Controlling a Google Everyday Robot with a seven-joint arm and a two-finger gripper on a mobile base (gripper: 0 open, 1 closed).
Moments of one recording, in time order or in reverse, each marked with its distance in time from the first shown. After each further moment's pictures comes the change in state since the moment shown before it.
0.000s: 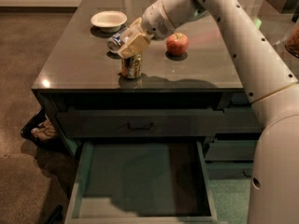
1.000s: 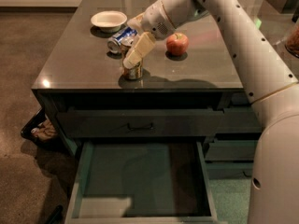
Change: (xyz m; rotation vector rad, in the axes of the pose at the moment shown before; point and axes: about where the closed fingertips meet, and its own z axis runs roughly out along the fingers) arm 0.000 0.000 0.000 0.000 0.000 0.000
